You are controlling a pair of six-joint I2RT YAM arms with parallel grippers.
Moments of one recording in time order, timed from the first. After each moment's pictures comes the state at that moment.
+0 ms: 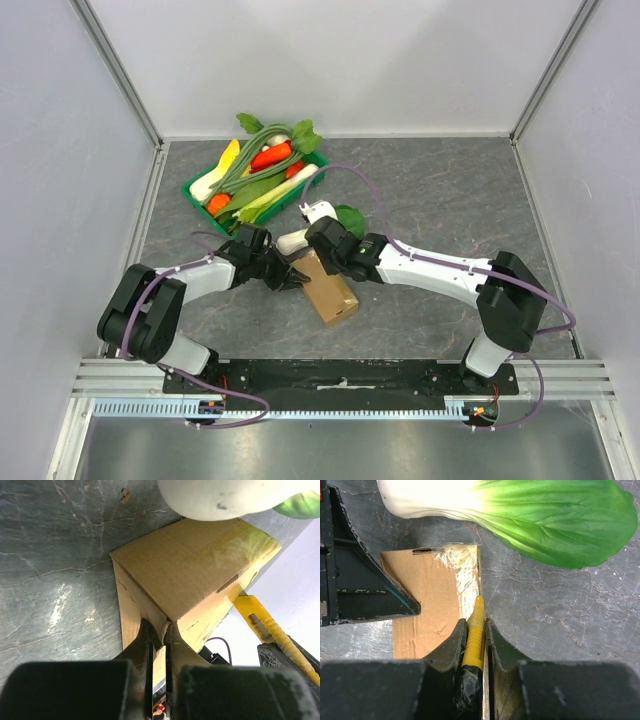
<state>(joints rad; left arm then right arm) -0.41 1.48 0.59 -0.07 0.47 -1.19 1.00 1.67 1.21 -0.42 0.37 0.32</state>
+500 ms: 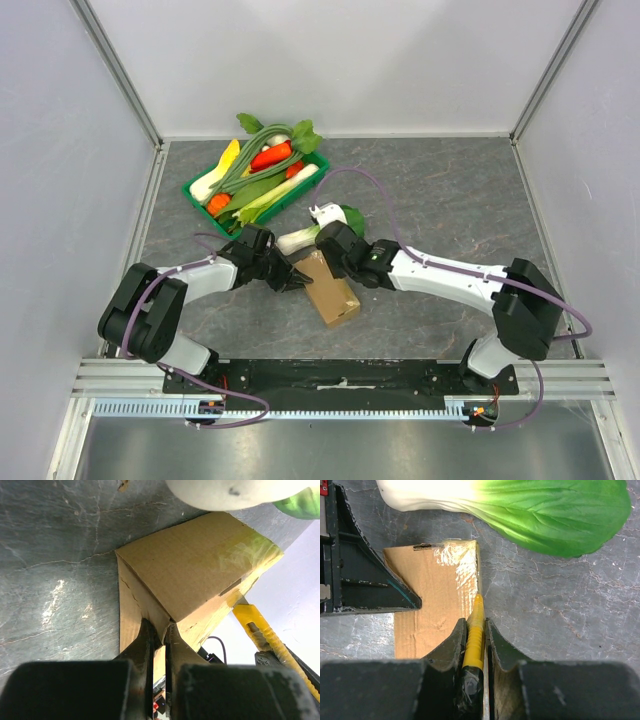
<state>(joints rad) -0.43 1.50 0.60 -0.07 0.45 -1.25 1.00 1.59 1.13 -0.38 0.37 0.34</state>
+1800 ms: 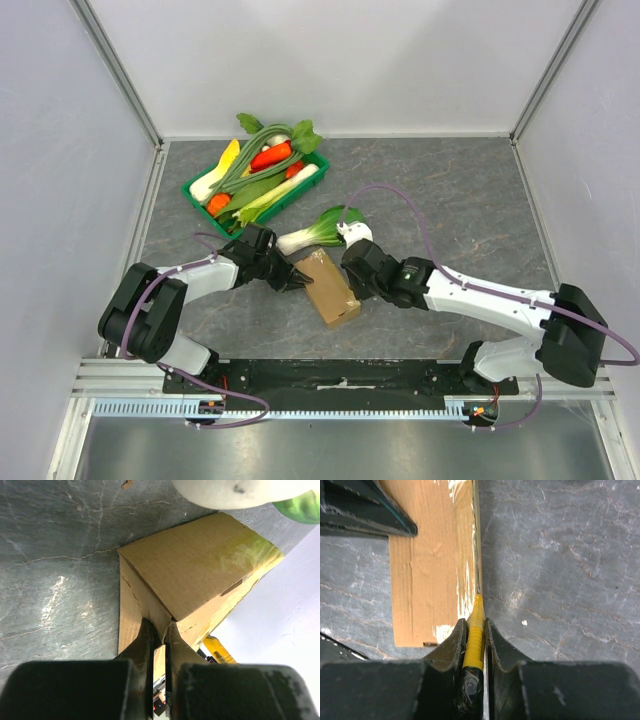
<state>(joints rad) -0.44 1.50 0.62 -0.10 0.43 -1.27 1.03 1.34 0.92 -0.46 0.29 0.46</state>
